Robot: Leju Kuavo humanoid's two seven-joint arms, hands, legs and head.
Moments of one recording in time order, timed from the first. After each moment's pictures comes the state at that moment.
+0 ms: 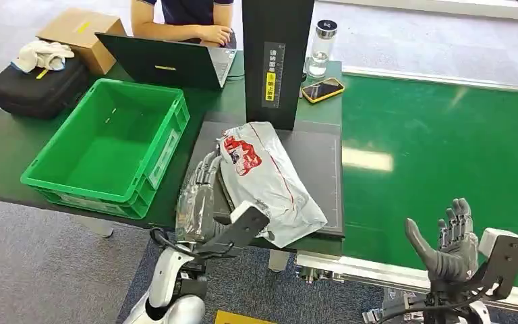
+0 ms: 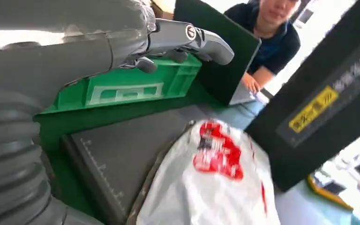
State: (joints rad) left arm -0.14 -0.08 -0.75 -1.23 -1.09 0.31 0.07; right arm 0.11 0.09 -0.33 -1.62 0.11 -0.14 -0.32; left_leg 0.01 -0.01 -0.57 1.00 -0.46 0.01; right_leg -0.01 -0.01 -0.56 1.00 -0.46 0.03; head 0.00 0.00
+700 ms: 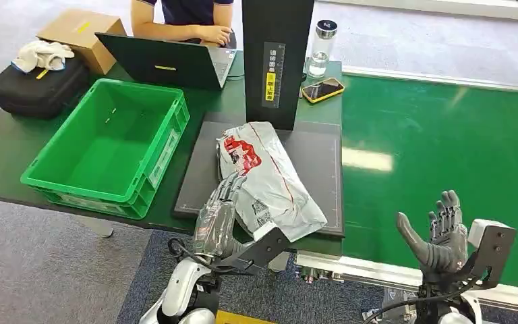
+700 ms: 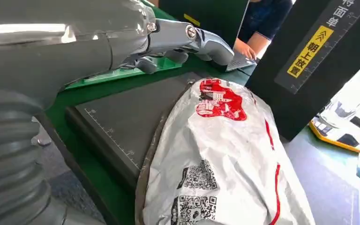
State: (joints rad) left arm -0.13 -0.09 -0.81 -1.17 -1.08 0.25 0.07; right arm 0.07 0.08 -0.30 -1.59 0.11 -0.13 -0.31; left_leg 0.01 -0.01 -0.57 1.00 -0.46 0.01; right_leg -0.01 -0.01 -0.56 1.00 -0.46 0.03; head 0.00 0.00
